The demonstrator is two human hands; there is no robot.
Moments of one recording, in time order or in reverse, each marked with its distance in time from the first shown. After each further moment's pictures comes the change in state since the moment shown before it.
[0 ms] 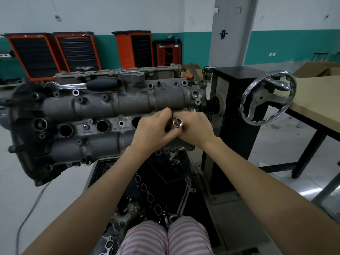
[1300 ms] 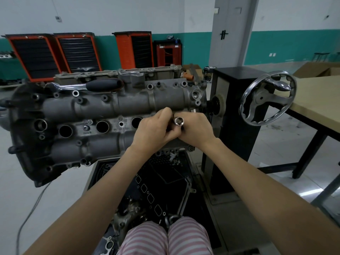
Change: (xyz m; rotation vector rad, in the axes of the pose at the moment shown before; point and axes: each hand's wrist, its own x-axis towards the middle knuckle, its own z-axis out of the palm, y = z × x) left_hand 0.001 0.002 0.001 0.064 0.007 0.014; right_hand -0.001 0.000 0.001 -0.020 -0.017 0.016
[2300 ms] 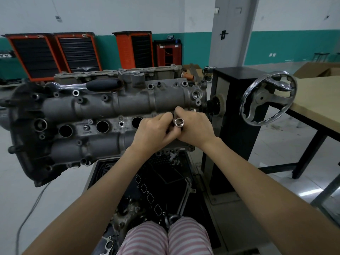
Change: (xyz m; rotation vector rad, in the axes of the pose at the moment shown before) left_hand -0.002 -0.004 0.001 -0.034 0.075 0.100; right_hand 0.002 -0.003 0.000 -0.027 0.022 0.037
